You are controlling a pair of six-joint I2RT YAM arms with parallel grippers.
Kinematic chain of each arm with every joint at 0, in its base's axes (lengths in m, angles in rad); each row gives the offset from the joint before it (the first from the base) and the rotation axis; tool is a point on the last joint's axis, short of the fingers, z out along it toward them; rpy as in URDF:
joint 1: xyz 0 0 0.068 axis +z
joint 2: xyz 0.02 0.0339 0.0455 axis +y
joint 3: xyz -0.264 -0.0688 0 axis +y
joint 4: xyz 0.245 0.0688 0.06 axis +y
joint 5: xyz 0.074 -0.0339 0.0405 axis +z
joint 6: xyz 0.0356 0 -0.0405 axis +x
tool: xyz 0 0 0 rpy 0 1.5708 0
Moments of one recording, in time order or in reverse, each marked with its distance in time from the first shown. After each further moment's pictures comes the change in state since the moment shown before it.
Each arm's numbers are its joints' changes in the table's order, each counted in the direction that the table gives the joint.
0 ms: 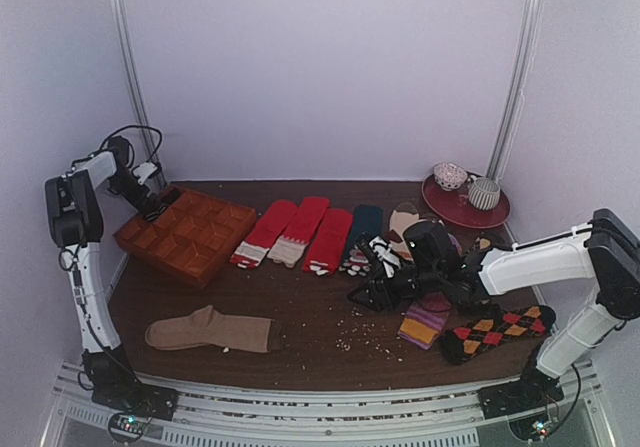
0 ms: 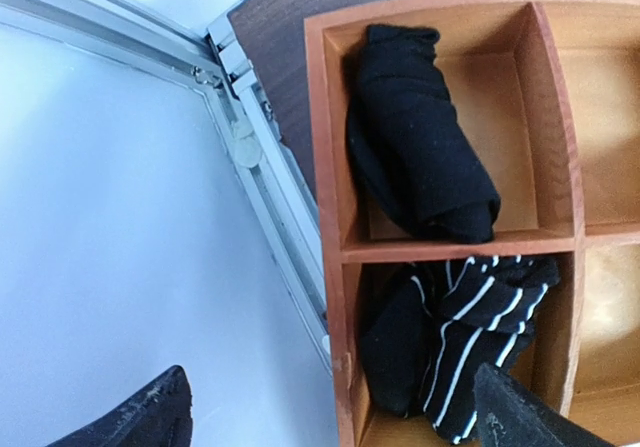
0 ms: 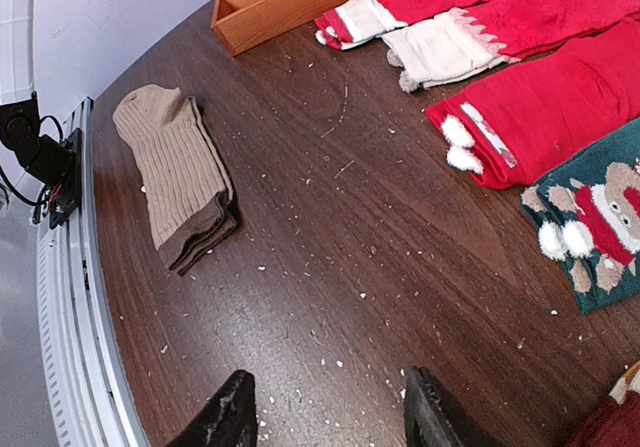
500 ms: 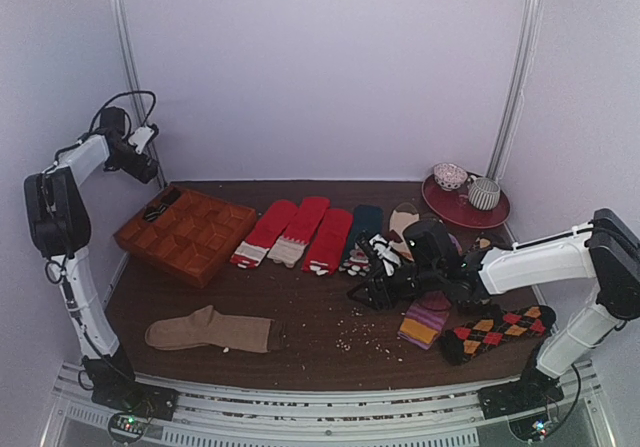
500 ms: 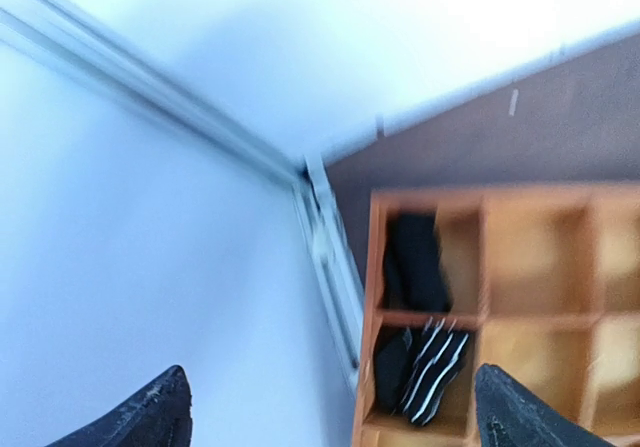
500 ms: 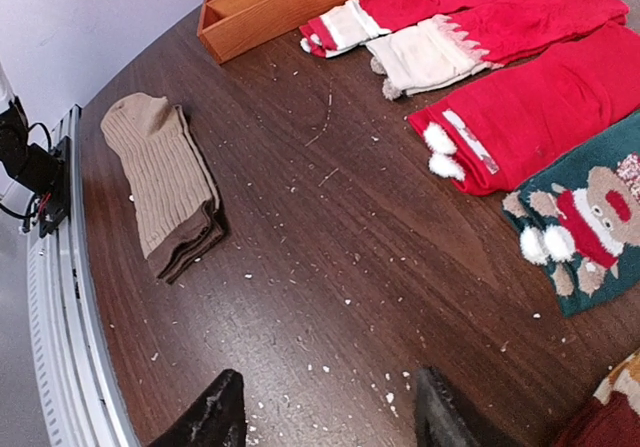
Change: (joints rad) left arm -0.065 -0.277 0.160 -0.163 0.002 -0.147; right arm 0.000 0.000 -0.008 0.004 -0.024 0.003
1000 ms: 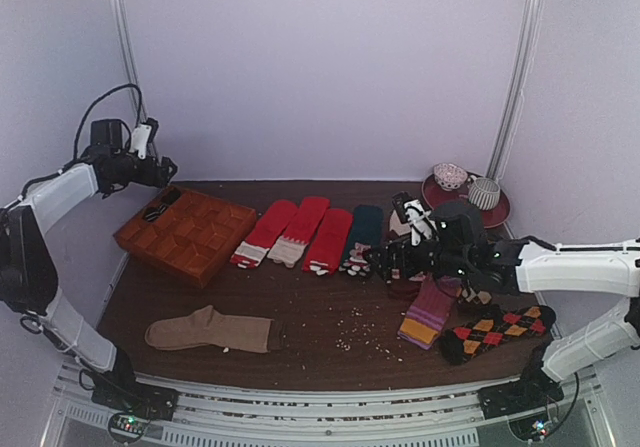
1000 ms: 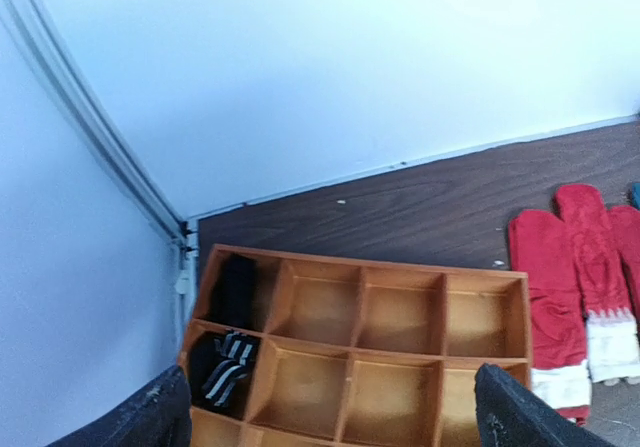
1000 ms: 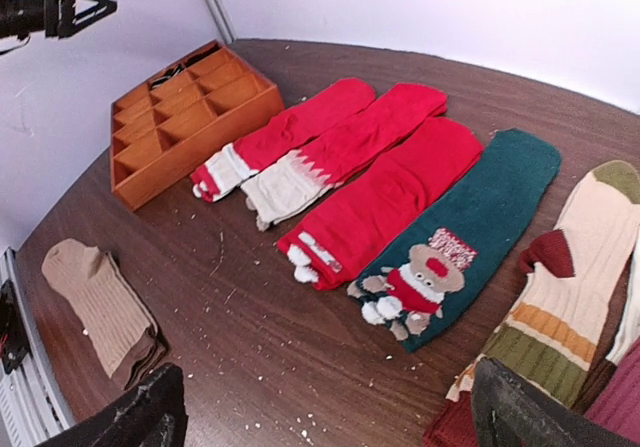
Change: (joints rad) left arm -0.116 -0.519 0.610 -0.331 -0.176 -0.407; right arm -0.008 -0.238 0.000 0.076 -0.361 0.105
